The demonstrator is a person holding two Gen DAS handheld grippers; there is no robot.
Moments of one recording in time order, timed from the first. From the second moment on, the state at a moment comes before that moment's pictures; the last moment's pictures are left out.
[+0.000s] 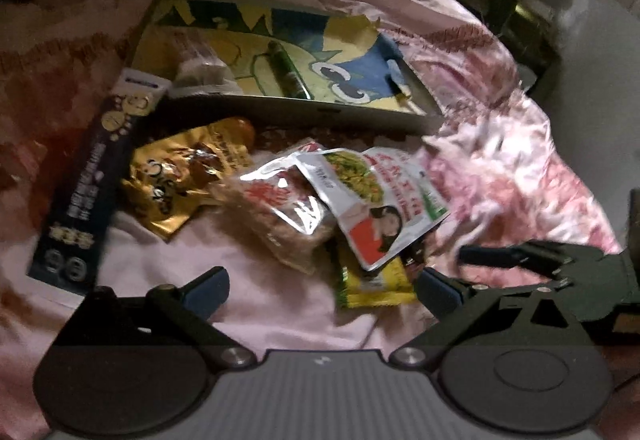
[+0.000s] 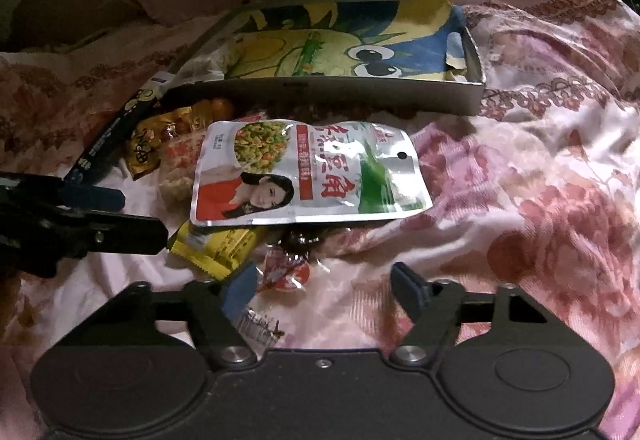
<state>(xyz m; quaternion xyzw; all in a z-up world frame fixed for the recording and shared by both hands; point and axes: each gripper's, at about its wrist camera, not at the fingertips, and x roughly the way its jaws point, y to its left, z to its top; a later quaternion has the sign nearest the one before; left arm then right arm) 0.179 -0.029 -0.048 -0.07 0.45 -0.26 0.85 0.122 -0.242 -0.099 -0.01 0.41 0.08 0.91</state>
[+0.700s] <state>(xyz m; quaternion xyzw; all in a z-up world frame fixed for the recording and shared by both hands) 0.194 -0.045 -0.071 -0.10 0.48 -0.27 0.83 0.133 -0.233 -0.106 -0.02 0.41 0.10 0.91</state>
